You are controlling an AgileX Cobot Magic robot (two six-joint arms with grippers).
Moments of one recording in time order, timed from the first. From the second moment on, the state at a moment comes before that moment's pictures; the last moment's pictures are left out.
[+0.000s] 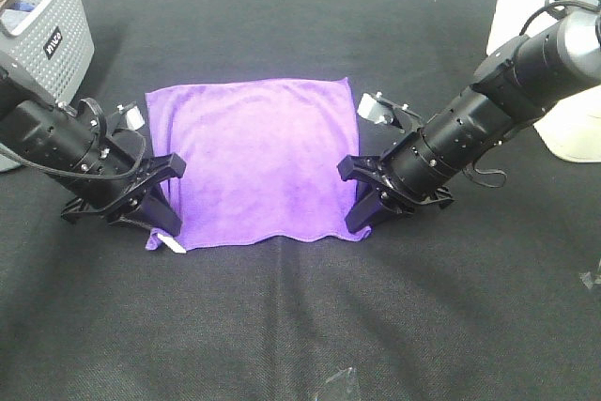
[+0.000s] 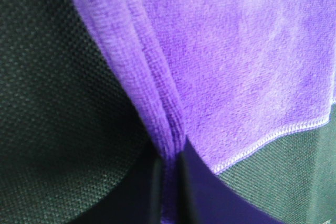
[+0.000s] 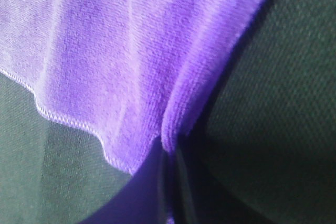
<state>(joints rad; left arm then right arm) -0.14 2.13 -1.13 -0.88 0.71 0.57 0.26 2.16 -1.18 0.86 0.71 -0.71</state>
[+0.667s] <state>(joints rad) -0.15 1.80 -0.91 -0.63 0.81 0.44 0.27 1.72 -0.86 0.77 0.84 -0.47</state>
